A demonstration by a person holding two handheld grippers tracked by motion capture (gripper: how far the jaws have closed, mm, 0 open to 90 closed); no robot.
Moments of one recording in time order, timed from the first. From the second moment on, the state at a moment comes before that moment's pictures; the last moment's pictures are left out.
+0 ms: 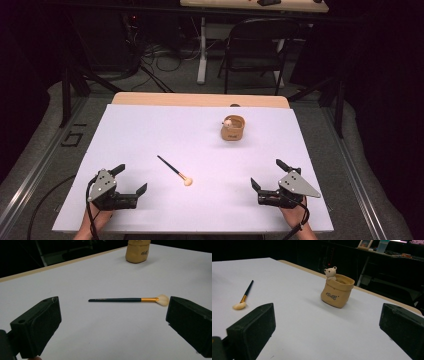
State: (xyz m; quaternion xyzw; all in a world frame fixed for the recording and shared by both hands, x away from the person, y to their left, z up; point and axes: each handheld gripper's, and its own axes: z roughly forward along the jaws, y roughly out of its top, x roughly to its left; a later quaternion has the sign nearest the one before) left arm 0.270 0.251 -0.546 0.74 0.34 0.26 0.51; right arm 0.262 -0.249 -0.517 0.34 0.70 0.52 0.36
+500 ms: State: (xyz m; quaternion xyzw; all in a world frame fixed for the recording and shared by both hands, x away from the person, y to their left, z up) left arm 0.287 0.243 -0.548 0.75 0.34 0.25 0.51; right arm 0.262 -0.249 -0.517 0.34 0.70 0.52 0.35
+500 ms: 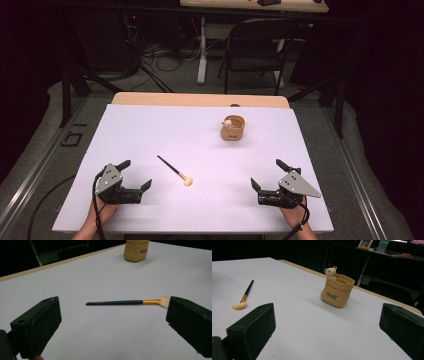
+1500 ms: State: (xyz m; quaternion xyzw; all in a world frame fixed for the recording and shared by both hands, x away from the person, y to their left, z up) left arm 0.315 0.225 -0.550 0.79 0.30 0.22 0.49; right arm 0.262 -0.250 -0.517 0.34 0.70 0.52 0.36
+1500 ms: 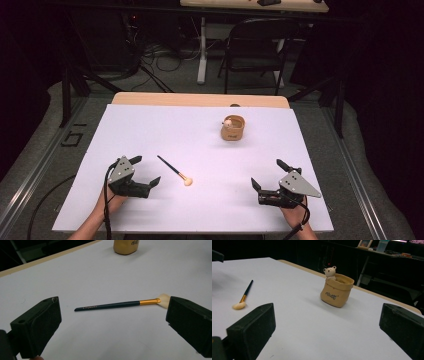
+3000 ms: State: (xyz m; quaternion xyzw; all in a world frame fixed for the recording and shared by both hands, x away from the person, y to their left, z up) left arm 0.366 0.195 -0.527 0.87 0.21 0.17 0.41; right arm 0.260 -0.253 -0.515 0.34 0.70 0.52 0.36
